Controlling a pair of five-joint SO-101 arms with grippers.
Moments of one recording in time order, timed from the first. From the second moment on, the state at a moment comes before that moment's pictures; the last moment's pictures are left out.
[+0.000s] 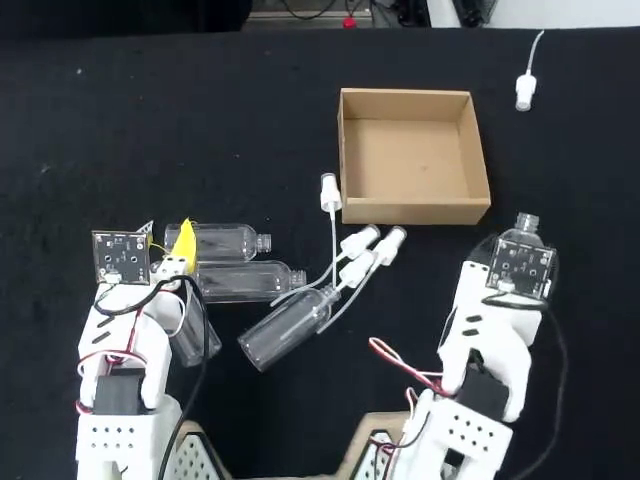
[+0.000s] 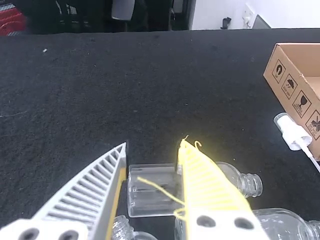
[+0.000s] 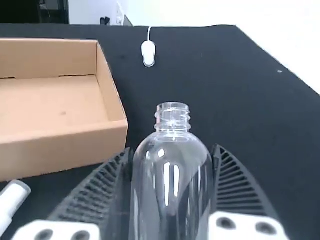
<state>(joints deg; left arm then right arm) -5.2 -102.8 96.1 30.9 -3.0 26.5 -97.2 97.1 28.5 13.8</state>
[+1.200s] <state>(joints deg) -5.2 -102.8 96.1 32.8 -3.0 26.6 -102.9 85.3 56.6 14.2</state>
